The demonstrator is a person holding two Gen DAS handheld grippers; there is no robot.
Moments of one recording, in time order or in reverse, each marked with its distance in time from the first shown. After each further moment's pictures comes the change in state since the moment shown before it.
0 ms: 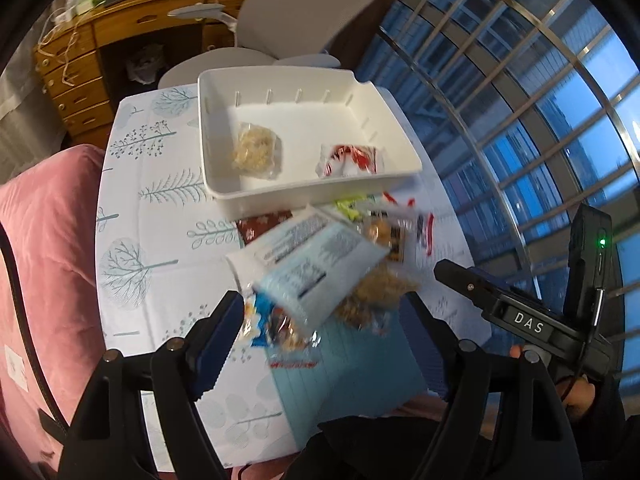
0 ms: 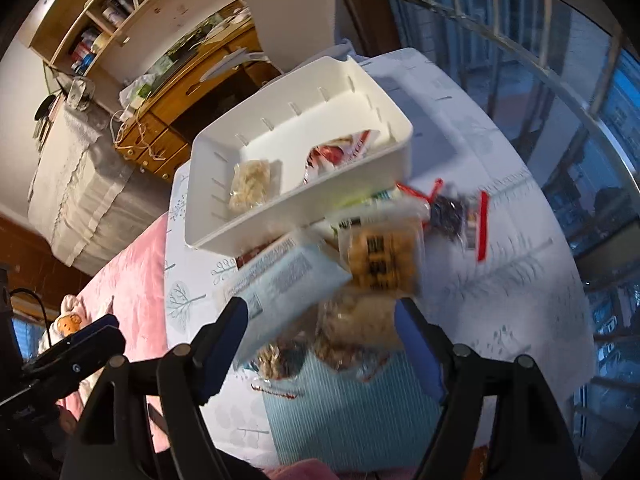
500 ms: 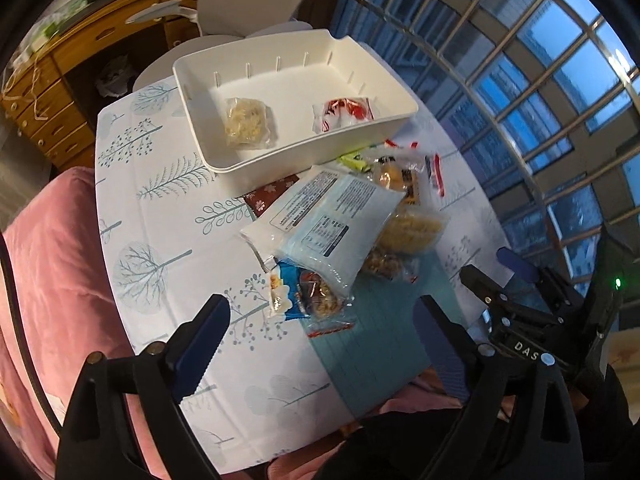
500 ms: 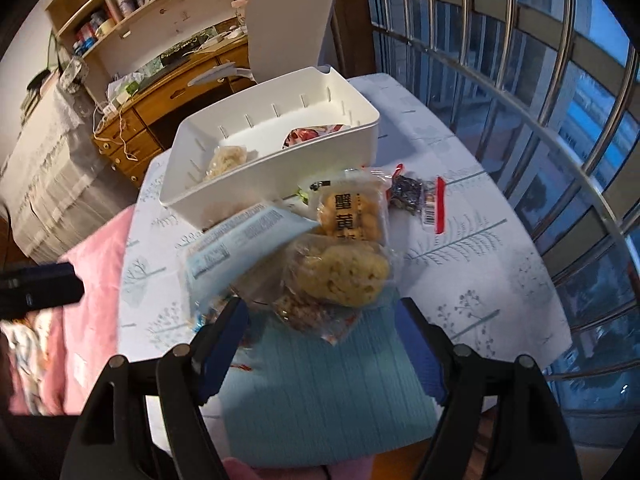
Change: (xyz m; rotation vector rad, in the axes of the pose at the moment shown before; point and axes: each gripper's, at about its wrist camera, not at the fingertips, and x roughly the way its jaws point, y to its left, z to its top) left arm 0.014 0.009 -0.008 0.197 0.127 0.036; right arm -0.005 0.010 -0.074 -0.120 -0.142 -0.180
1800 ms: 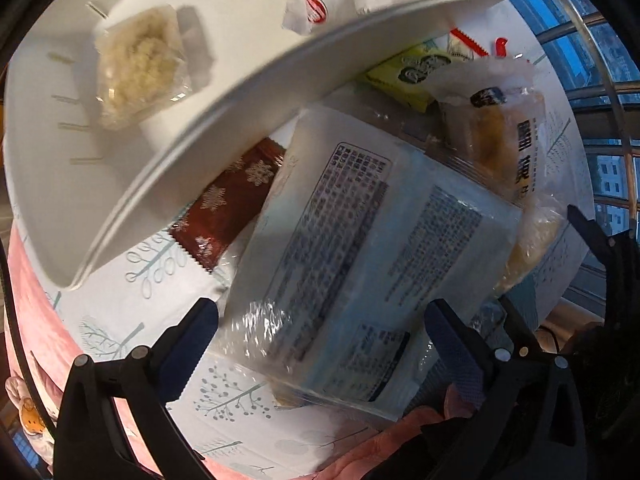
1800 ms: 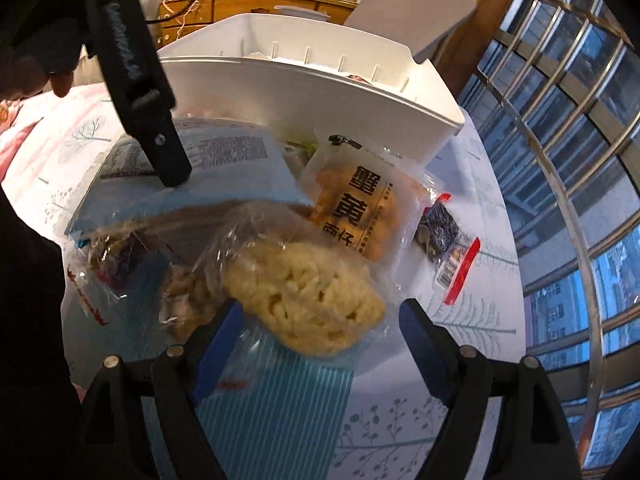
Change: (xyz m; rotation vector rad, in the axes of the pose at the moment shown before) left arm 0.211 0.001 0.102 0.120 0.513 0.099; right arm 0.101 0.005 -0.013 -0.587 0.007 -0.104
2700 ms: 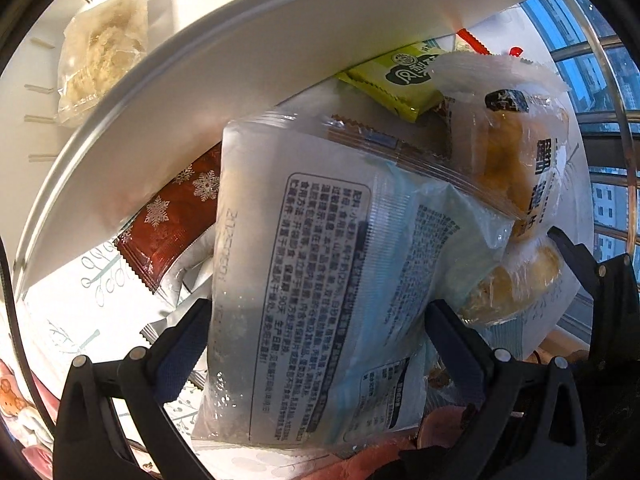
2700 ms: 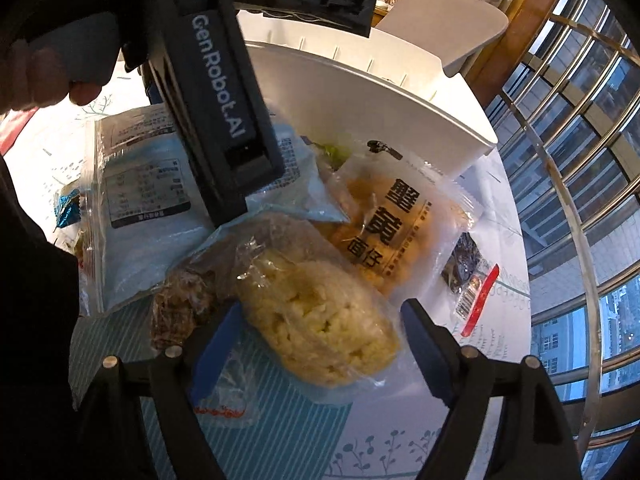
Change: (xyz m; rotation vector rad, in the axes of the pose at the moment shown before) left arm 0.037 -0.012 0.015 -0.079 -0.025 -0.034; right arm 0.016 0.006 0.002 -0.074 -0.007 0.045
